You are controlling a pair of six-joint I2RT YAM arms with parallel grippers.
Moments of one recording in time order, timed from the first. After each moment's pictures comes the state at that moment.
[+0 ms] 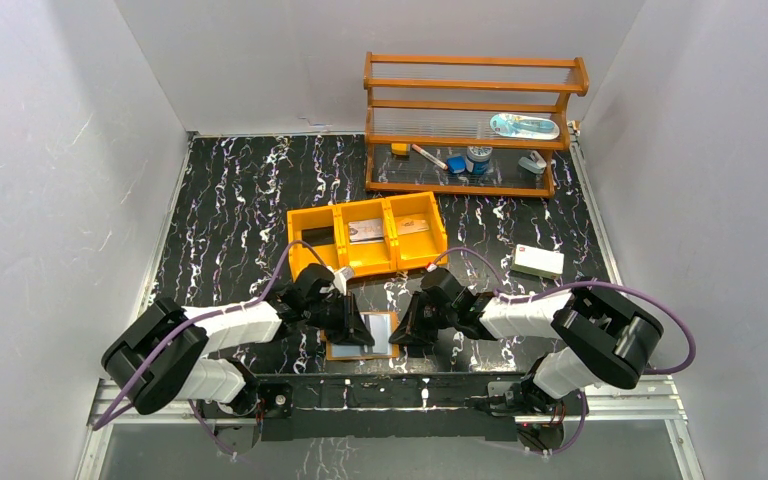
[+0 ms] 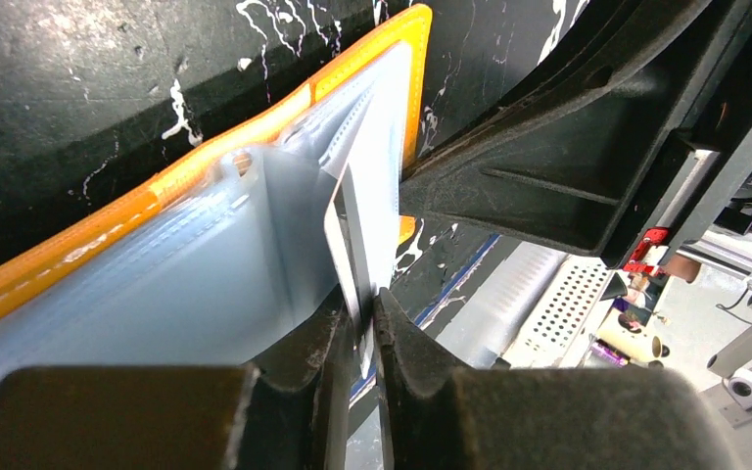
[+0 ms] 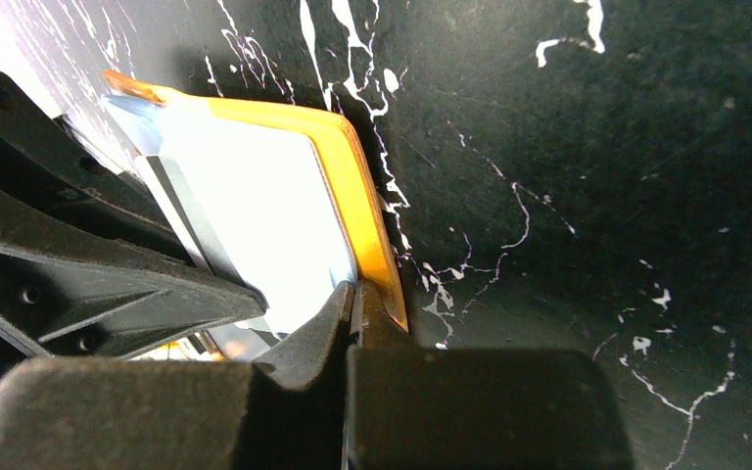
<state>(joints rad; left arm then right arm) -0.75 1.32 0.39 0.07 0.54 -0.94 0.93 1.45 0.45 0.15 -0.30 1.21</state>
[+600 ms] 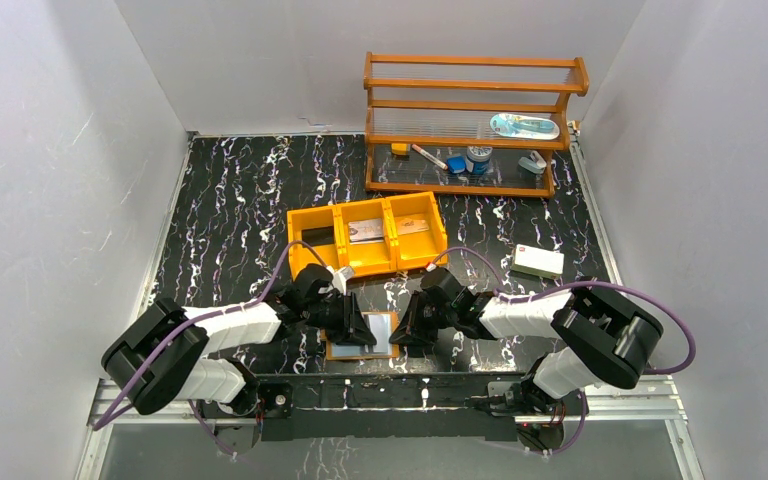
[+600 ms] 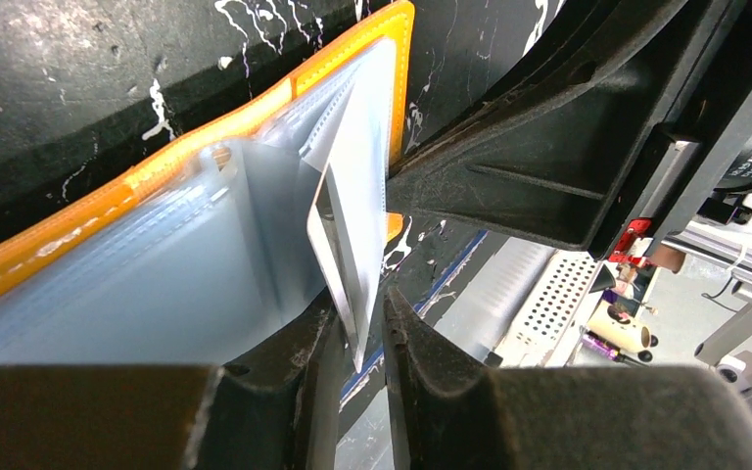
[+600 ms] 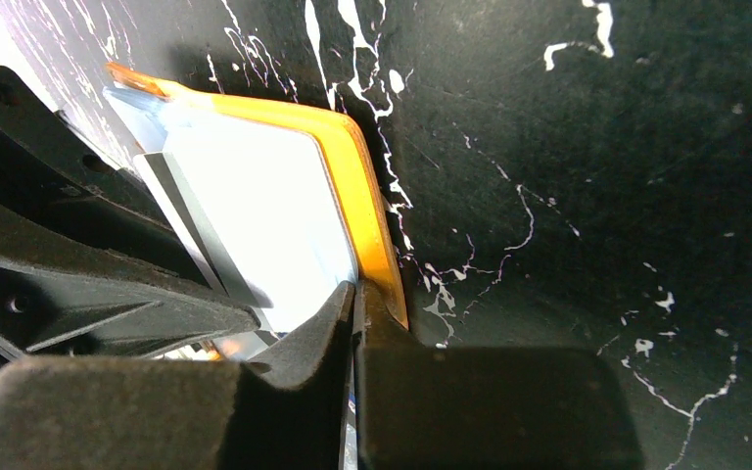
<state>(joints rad) -0.74 1.32 0.37 0.12 0.57 -0.95 0.93 1.45 0.45 0.15 -0.31 1.20</state>
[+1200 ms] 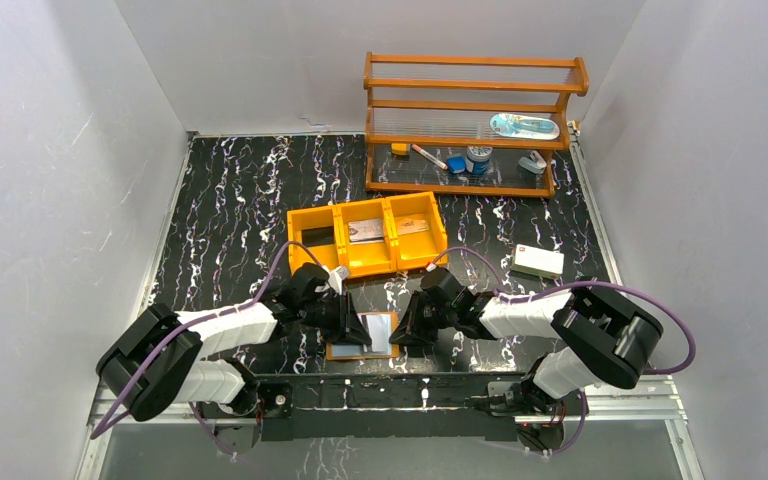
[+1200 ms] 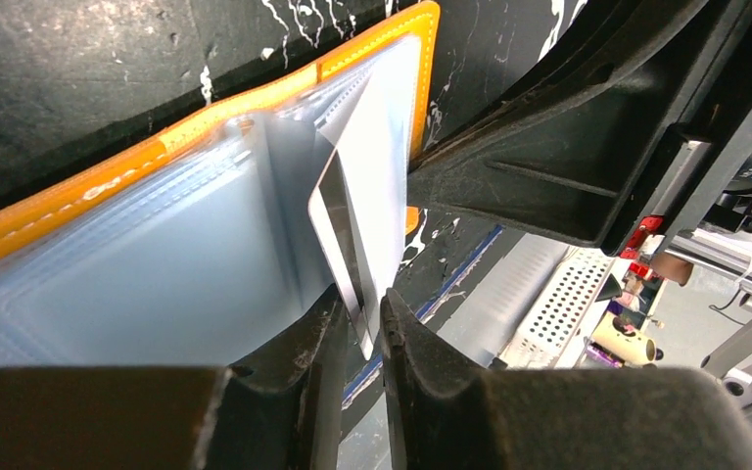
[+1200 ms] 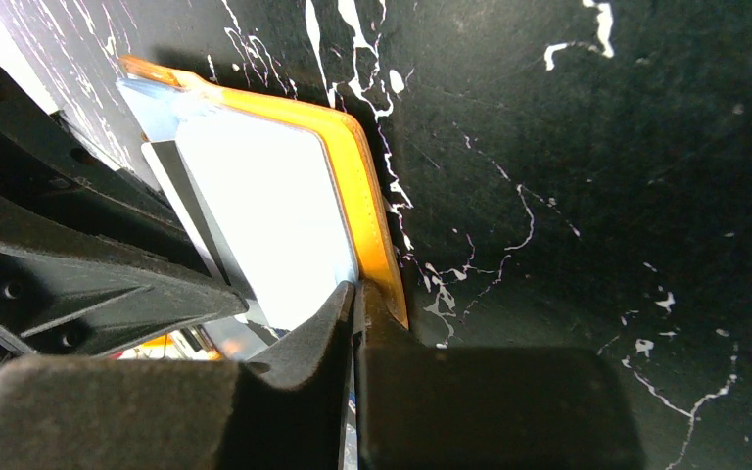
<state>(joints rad) -0.71 1.28 0.37 0.05 0.56 -0.92 0.93 1.45 0.45 0.15 -0.31 1.20</state>
